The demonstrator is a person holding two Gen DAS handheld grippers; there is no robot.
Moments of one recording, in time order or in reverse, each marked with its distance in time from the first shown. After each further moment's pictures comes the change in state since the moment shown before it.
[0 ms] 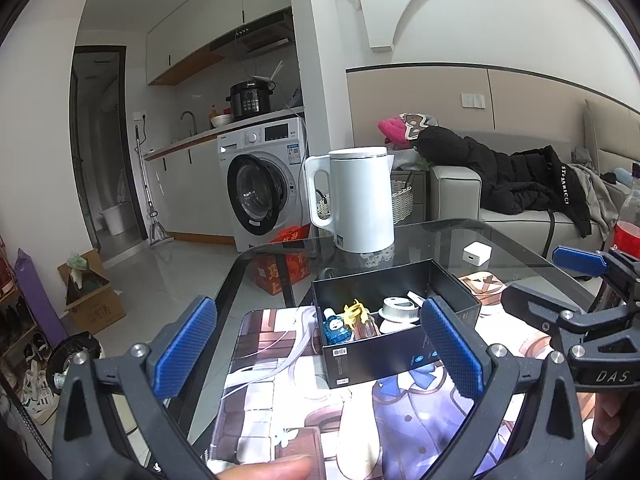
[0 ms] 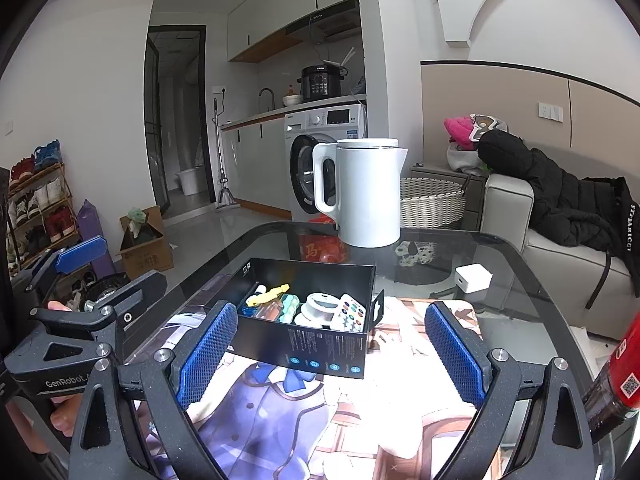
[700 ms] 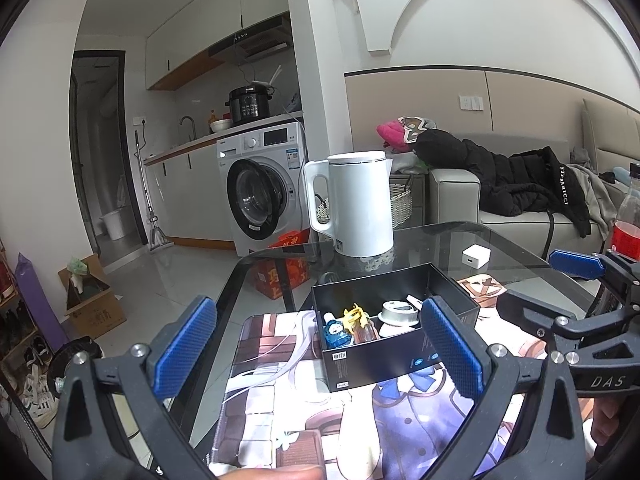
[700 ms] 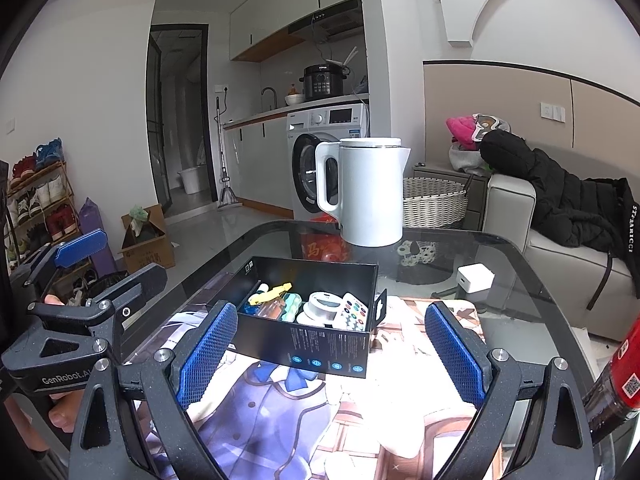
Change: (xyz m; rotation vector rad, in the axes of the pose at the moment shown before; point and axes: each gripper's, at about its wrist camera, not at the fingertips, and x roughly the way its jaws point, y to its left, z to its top) left arm -0.002 -0.001 0.000 0.008 -0.015 0.003; right arm 0.001 -0.001 -0.001 -0.001 0.000 0.011
